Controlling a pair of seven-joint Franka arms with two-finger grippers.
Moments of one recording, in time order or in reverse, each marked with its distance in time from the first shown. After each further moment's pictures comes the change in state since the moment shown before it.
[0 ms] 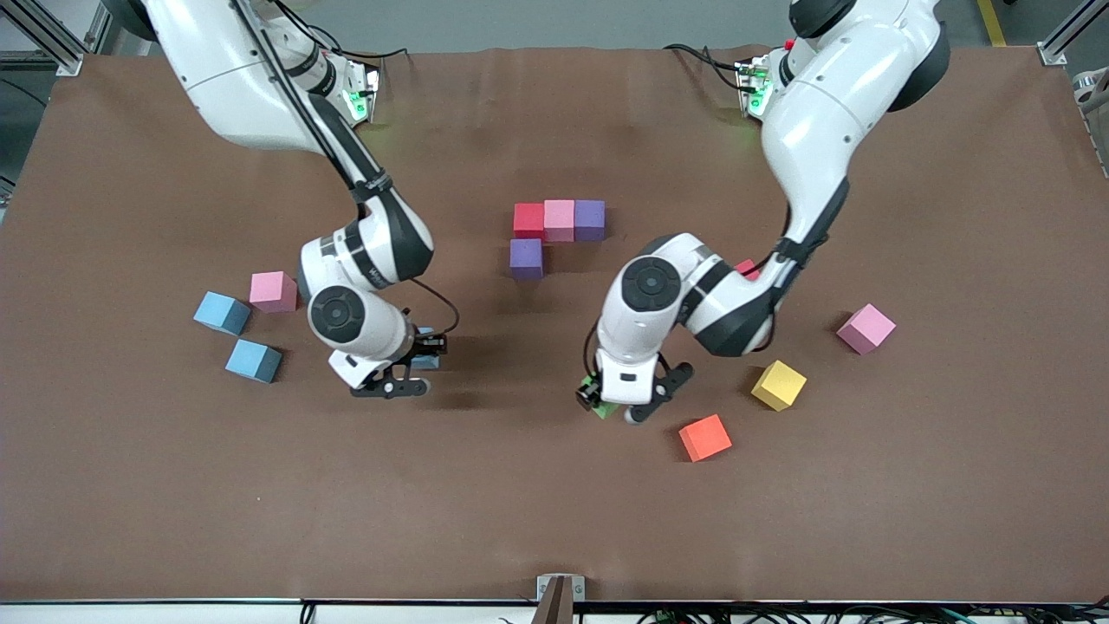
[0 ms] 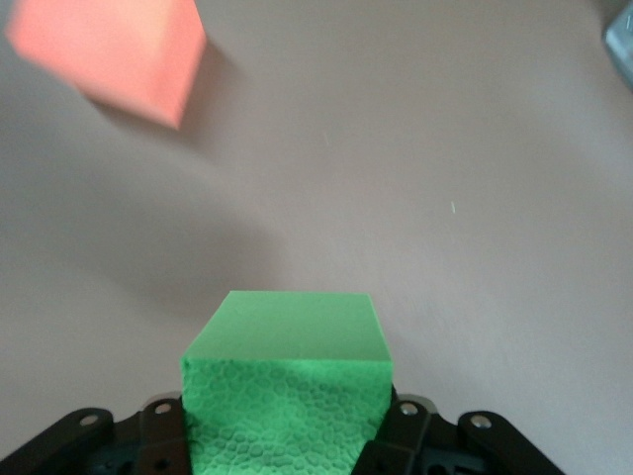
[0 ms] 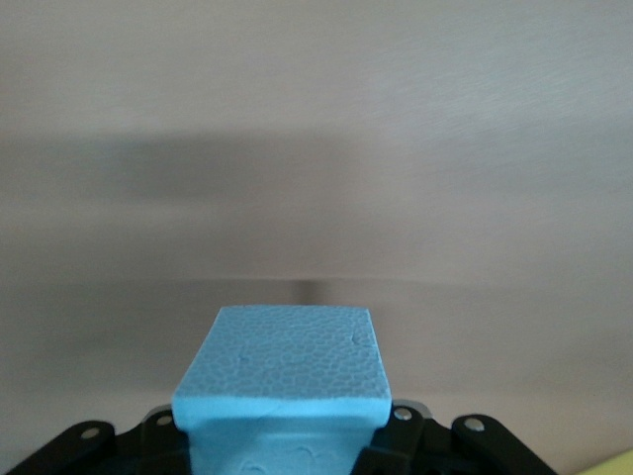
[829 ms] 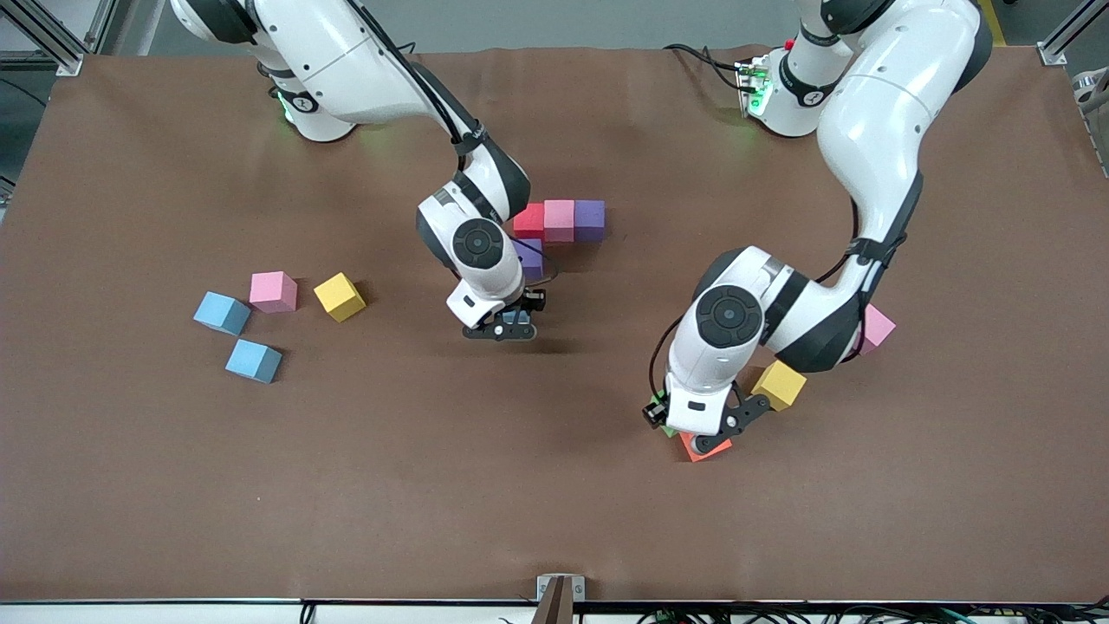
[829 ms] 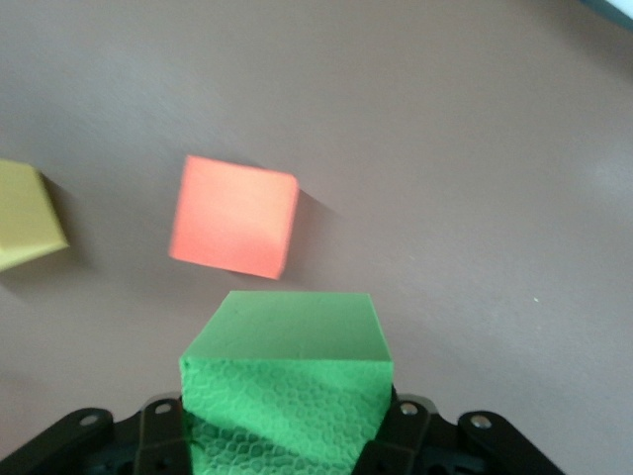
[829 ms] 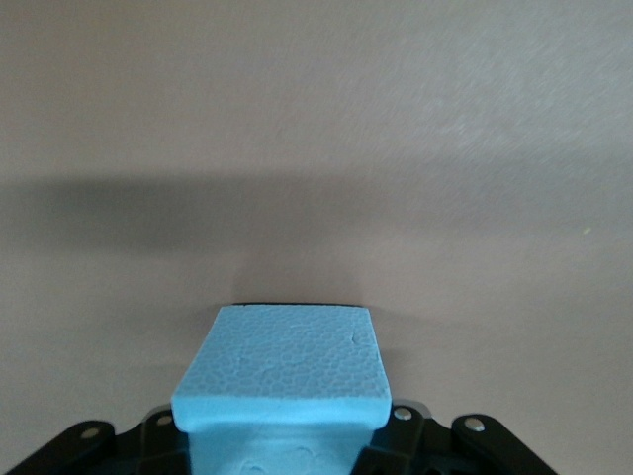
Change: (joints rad) left arm 0.113 -0.063 -0.001 0.003 0.000 -0.145 0.251; right arm 0.268 0.064 -0.003 -0.023 0.001 0.141 0.277
